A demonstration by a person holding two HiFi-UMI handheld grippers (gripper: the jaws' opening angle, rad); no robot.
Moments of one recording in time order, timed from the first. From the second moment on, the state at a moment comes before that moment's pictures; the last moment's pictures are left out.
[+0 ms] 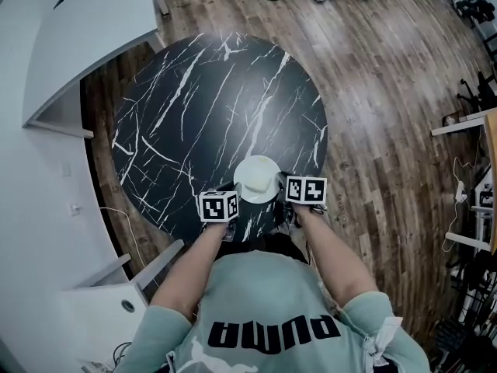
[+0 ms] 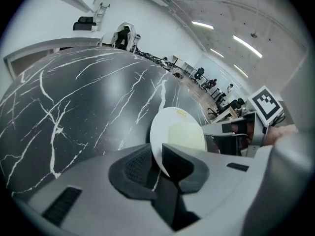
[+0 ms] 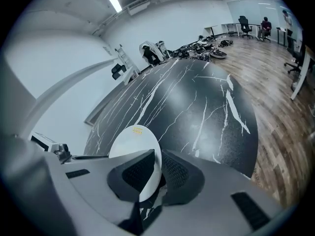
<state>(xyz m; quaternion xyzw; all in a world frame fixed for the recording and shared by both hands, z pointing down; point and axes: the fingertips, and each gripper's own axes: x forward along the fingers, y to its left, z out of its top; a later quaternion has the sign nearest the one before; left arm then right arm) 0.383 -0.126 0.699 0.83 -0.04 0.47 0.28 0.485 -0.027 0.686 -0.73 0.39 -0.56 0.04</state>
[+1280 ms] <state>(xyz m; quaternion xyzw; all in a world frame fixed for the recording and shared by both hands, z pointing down) 0.295 -0.073 0.532 0.92 -0.20 0.25 0.21 0.421 0.010 0.534 -0.74 0.60 -0.28 -0.12</state>
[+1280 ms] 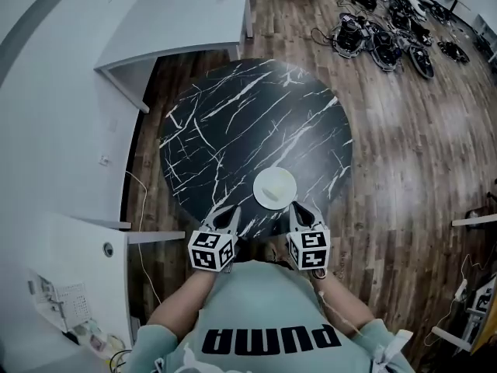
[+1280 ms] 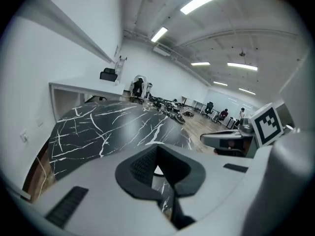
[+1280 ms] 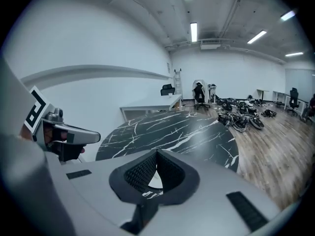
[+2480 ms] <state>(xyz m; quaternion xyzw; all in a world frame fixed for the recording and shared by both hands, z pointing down) 0.095 -0.058 0.372 0.96 -0.23 0.11 0.08 0.196 -0.014 0.373 -0.73 0.67 -0.13 -0.05</state>
